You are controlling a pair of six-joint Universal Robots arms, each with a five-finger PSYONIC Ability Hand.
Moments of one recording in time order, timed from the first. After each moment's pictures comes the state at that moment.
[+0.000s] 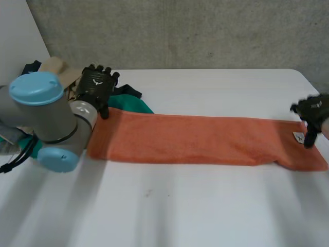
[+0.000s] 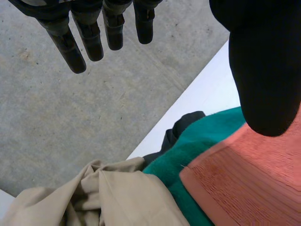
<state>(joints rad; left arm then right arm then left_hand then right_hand) 4.32 -2.15 -1.30 3.42 -1.59 3.67 1.52 -1.07 1.40 0.08 1.39 2.40 0.19 0.21 0.21 0.20 0.05 0.31 0.32 0.31 0.31 0.14</state>
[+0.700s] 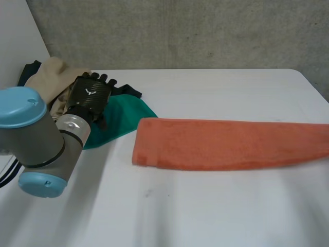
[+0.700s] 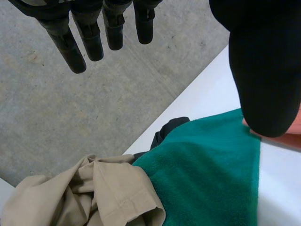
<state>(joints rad) 4.32 -1.96 -1.57 3.50 -1.58 3.61 1.26 -1.08 1.55 -0.27 1.43 2.12 0.19 0.21 0.21 0.20 0.05 1.12 1.18 1.19 1.20 0.99</state>
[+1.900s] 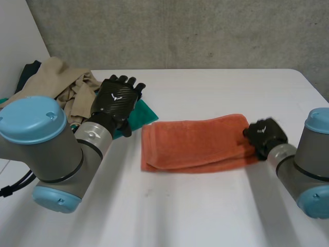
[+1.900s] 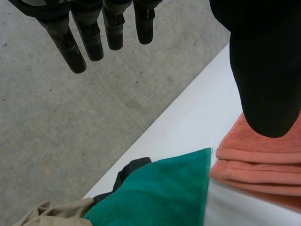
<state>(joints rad) 4.18 -1.95 -1.57 3.50 -1.56 3.57 1.83 -1.08 1.66 -0.24 1.50 2.45 0.19 0.21 0.21 0.20 0.05 1.07 1.18 1.19 1.19 0.99</state>
